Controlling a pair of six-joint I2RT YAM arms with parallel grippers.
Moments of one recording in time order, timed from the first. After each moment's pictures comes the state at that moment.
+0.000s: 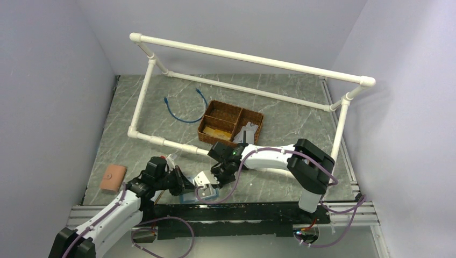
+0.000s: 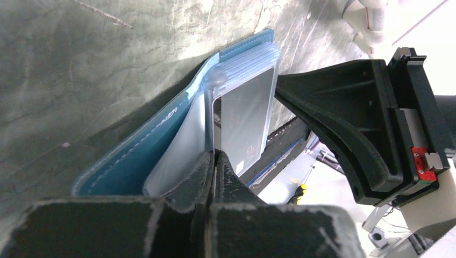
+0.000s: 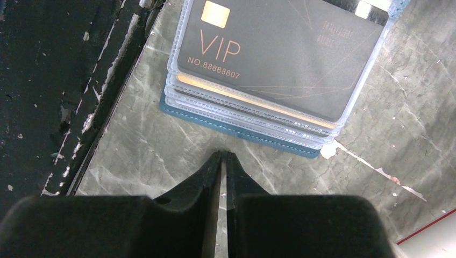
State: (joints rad) left arm -0.44 0.66 0.10 -0.25 0.53 -1.00; right arm 1.07 1.77 1.04 -0.53 -0.45 -0.99
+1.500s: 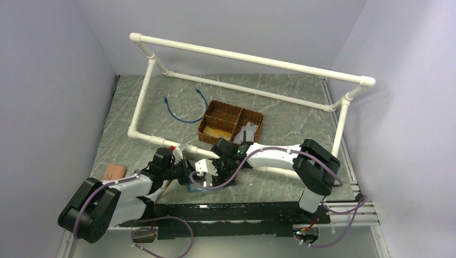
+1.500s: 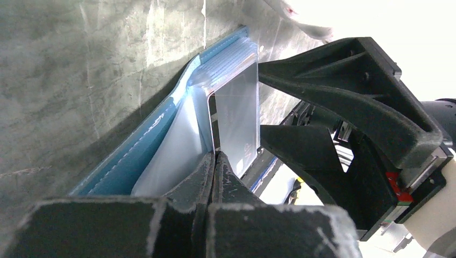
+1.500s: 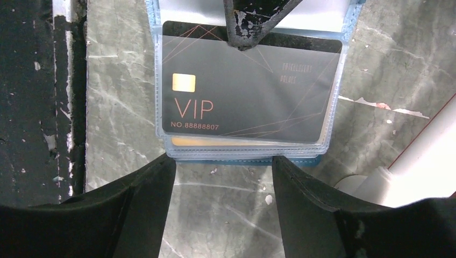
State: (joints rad) left arm -0.44 1.16 0.14 0.33 0.65 -0.96; right arm 1.04 1.71 1.00 -0.44 -0.37 -0.68
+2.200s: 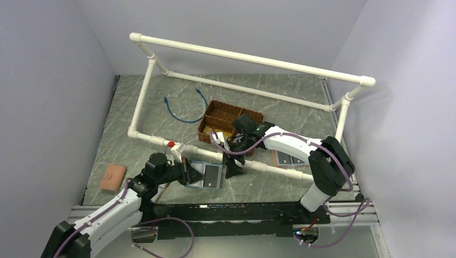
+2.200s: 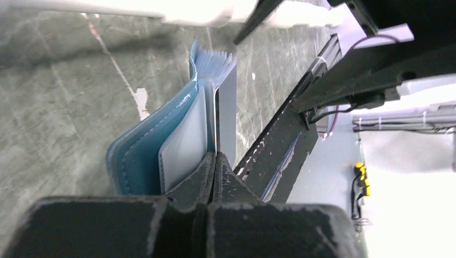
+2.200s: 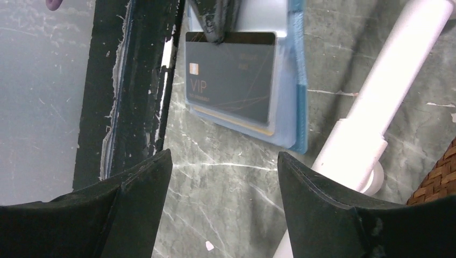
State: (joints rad) left arm -0.51 0.70 0.12 0.15 0.58 -0.75; right arm 0.75 1.62 1.06 -0.57 -0.86 -0.64
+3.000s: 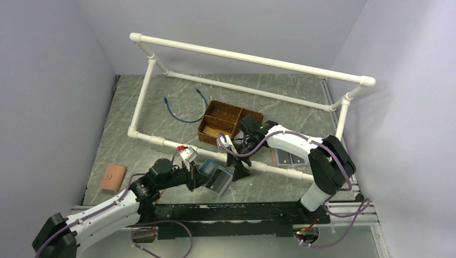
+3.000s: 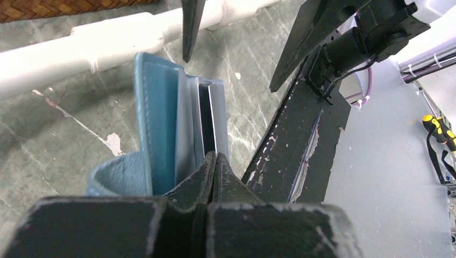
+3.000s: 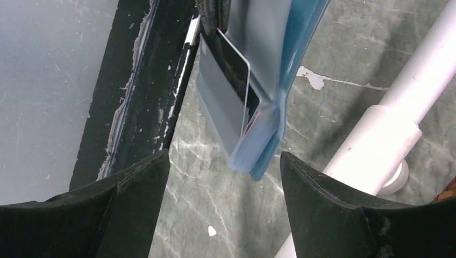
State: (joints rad) left arm -0.80 0.64 0.14 0.22 0.38 -0.46; right arm 0.69 1.62 1.03 -0.72 -0.98 -0.89
